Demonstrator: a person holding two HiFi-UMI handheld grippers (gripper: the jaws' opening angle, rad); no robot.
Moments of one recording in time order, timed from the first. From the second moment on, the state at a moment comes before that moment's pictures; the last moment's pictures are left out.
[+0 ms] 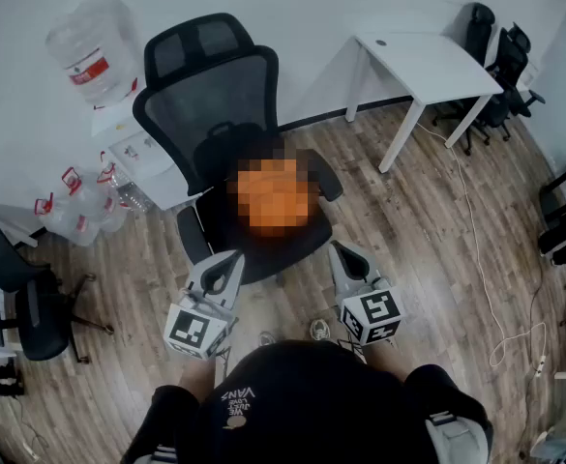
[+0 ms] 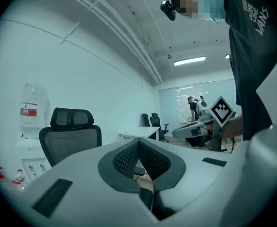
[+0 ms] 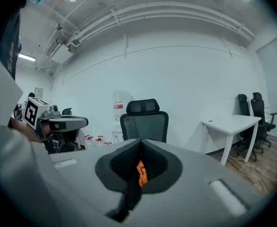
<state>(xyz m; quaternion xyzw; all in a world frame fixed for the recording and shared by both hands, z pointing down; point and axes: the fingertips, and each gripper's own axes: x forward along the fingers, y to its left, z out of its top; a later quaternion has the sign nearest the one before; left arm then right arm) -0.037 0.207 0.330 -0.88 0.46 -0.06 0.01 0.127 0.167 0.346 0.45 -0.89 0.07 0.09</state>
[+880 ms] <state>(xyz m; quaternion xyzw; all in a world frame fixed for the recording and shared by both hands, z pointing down) -0.075 0.227 0.333 -0.90 0.43 -0.02 0.01 0.093 0.197 0.343 0.50 -0.86 0.08 0.05</state>
